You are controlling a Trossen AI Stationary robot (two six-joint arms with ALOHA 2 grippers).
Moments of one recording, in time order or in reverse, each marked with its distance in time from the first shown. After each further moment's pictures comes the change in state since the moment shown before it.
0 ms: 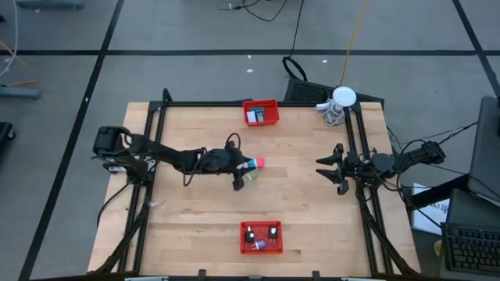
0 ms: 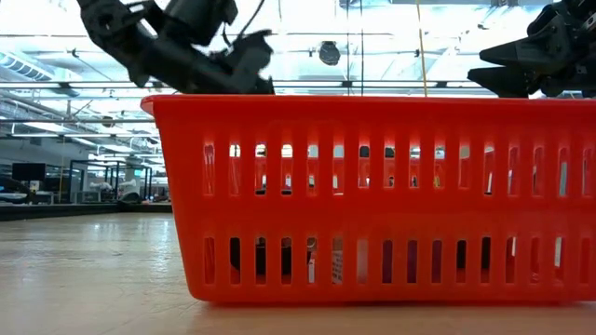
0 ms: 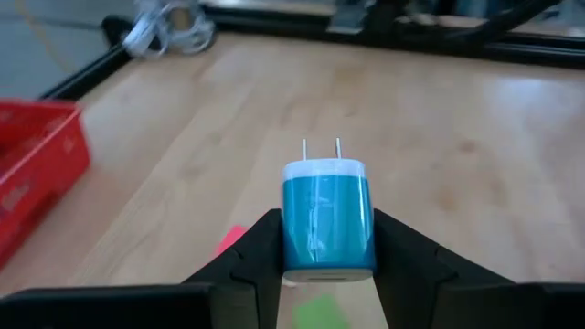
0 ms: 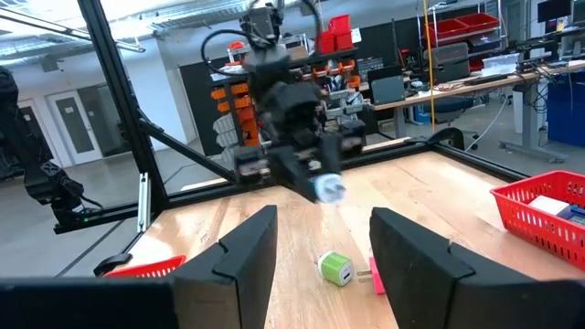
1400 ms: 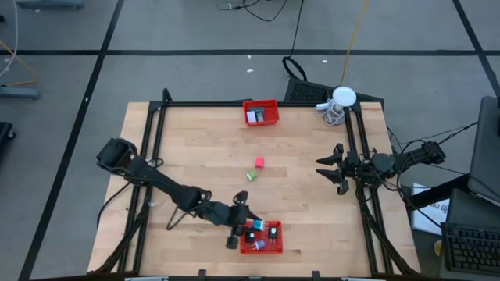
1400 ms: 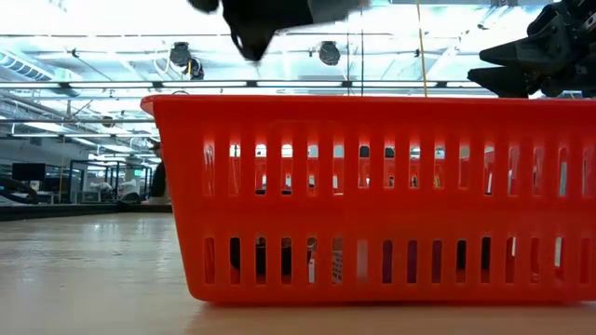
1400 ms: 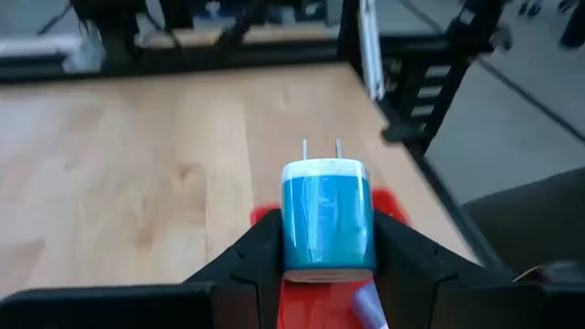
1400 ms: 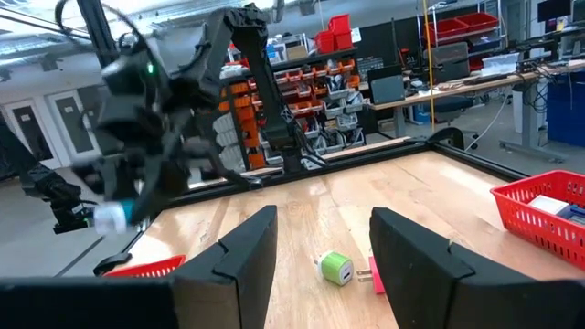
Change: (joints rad) left arm -0.444 0.141 0.298 -0.139 -0.018 -0.023; right arm 0.000 0.000 0.000 0.000 0.000 0.000
